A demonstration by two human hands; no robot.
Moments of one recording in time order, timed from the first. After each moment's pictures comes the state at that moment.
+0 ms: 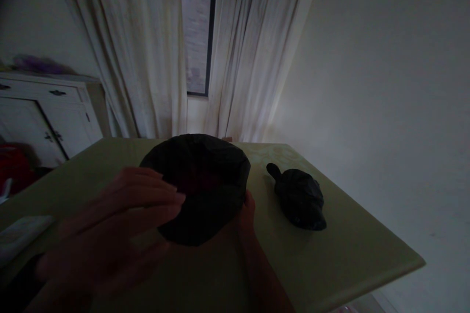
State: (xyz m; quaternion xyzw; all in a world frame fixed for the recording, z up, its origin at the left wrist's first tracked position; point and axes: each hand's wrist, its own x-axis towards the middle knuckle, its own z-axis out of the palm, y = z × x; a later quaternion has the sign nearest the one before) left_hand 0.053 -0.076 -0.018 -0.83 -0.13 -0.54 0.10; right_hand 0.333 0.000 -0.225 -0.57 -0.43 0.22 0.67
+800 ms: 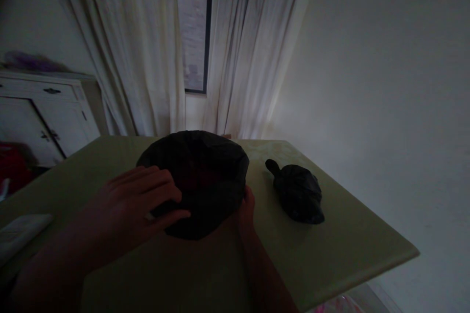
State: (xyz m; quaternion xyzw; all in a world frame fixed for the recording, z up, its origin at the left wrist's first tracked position) left_hand 0.046 -0.064 -0.022 -0.90 -0.26 -0.33 0.13; right_hand 0.336 -0.001 -0.223 -0.56 -0.43 0.22 0.68
